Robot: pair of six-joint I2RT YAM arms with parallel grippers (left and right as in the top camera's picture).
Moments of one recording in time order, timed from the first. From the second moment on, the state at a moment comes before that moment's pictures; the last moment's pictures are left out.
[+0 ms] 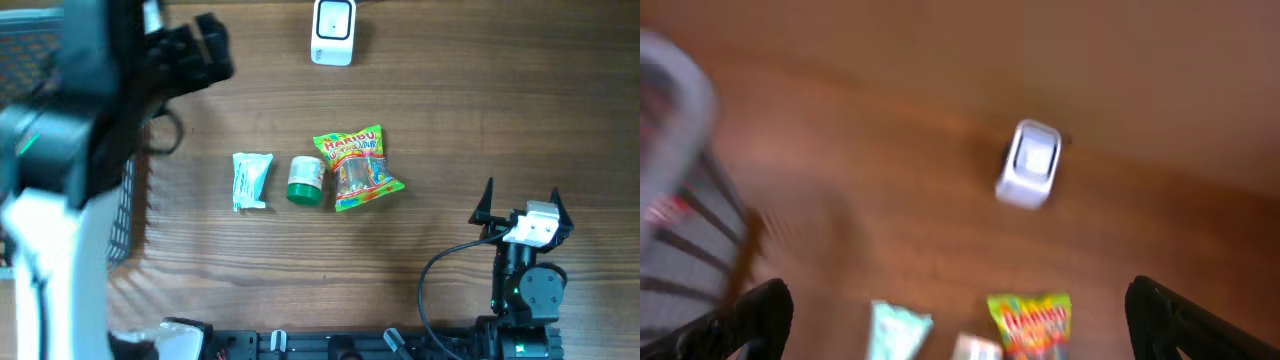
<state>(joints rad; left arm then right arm) -0.22 1.47 2.10 -1.26 -0.12 -0.39 0.00 0.03 0.01 0.02 0.23 -0.14</state>
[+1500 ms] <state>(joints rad) 0.51 2.14 1.82 -0.82 -0.38 -0.68 0.00 0.03 0.01 0.02 0.23 -0.14</state>
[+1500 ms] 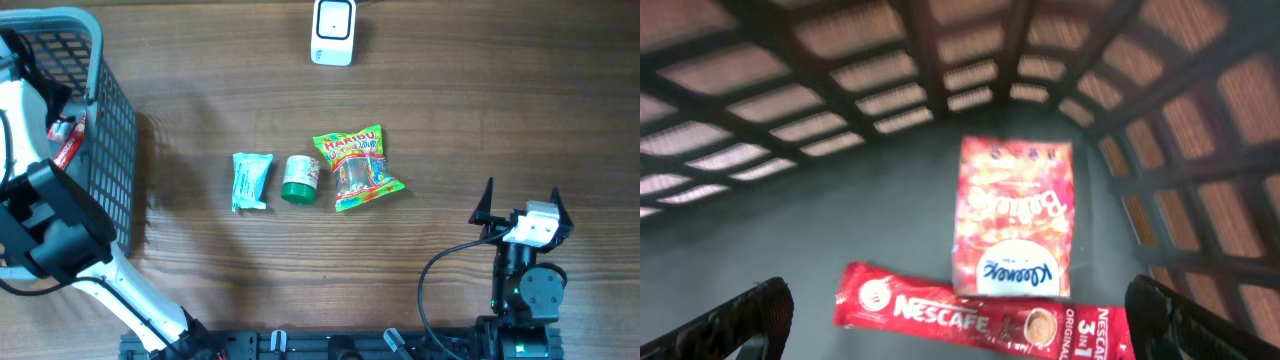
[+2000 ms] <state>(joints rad) 0.51 2.20 1.69 -0.55 -0.30 -0.56 0.00 0.03 0.01 0.02 0.23 -0.14</state>
